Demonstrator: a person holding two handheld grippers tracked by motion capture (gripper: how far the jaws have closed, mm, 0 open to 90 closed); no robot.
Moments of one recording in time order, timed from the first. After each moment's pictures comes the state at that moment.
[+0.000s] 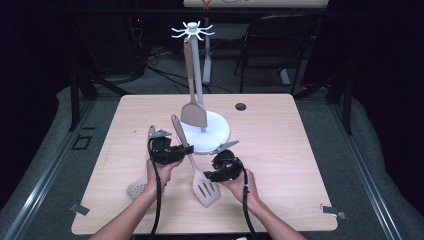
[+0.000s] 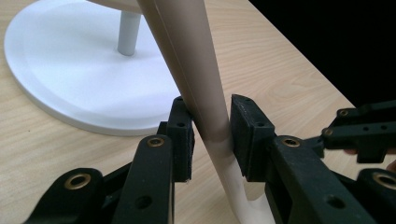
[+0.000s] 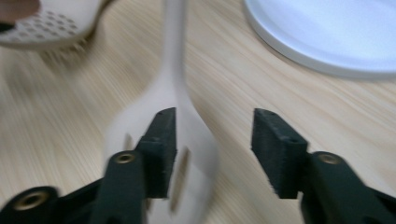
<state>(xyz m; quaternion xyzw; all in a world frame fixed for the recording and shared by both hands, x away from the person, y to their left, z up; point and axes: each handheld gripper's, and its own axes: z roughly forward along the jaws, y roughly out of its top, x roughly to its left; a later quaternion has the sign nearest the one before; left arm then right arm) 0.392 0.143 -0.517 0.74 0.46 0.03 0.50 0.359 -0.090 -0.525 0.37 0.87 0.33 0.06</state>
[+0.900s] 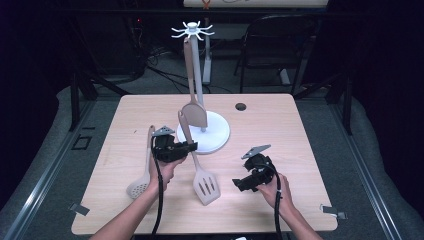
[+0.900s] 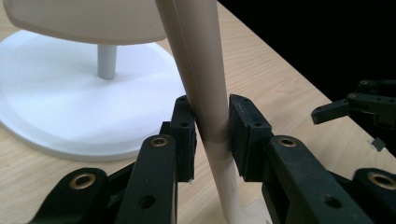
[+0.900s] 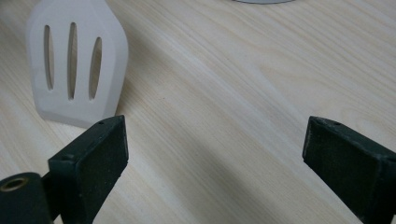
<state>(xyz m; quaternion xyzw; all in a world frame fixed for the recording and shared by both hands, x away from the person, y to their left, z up) 0.393 0.134 -0.505 0.74 0.42 0.04 0.52 0.341 -0.173 -0.517 0.38 0.87 0.28 0.11</state>
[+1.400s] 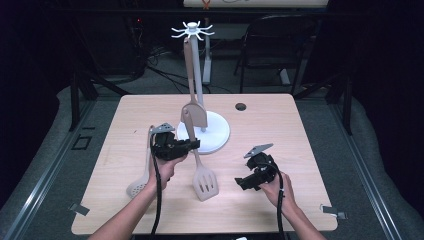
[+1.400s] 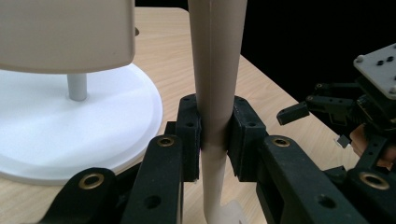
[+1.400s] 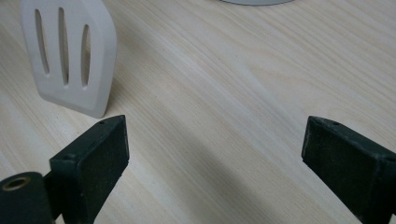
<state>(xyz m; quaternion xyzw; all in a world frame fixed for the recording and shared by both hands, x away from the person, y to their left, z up) 0.388 0.132 -0.486 0.75 0.39 0.02 0.54 0.343 -0.179 -0.515 0.38 0.87 0.28 0.12</state>
